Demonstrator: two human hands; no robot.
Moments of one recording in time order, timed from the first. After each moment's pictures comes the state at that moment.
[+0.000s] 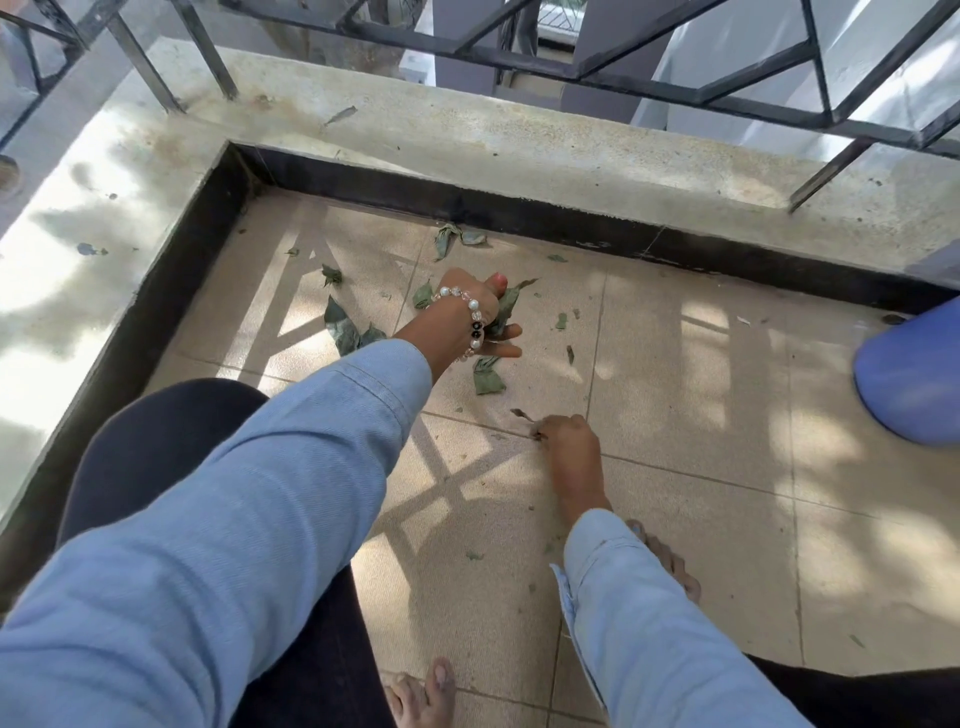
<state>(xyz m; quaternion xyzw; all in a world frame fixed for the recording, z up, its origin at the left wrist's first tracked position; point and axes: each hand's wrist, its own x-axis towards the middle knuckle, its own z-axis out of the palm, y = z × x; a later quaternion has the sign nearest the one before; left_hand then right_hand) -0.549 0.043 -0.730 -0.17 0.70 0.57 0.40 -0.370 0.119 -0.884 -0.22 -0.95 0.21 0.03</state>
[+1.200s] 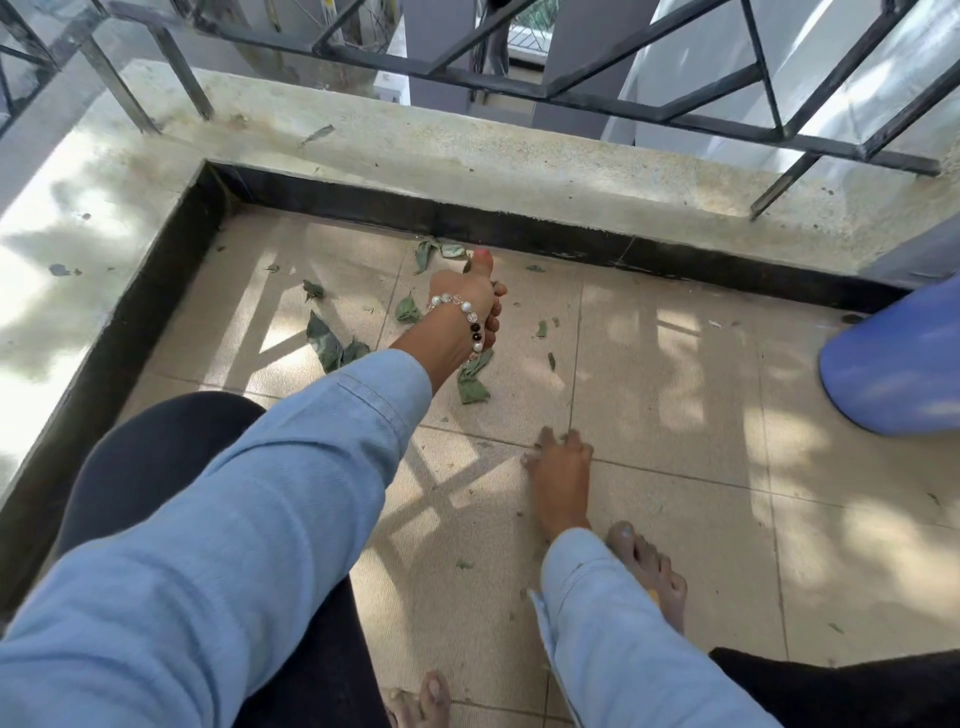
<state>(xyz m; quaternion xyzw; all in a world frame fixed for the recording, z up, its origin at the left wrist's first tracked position) -0.543 0.057 -0.721 -0.18 0.67 0.62 0.35 -0.354 0.106 -0.898 -0.37 -0.91 0.17 -0.09</state>
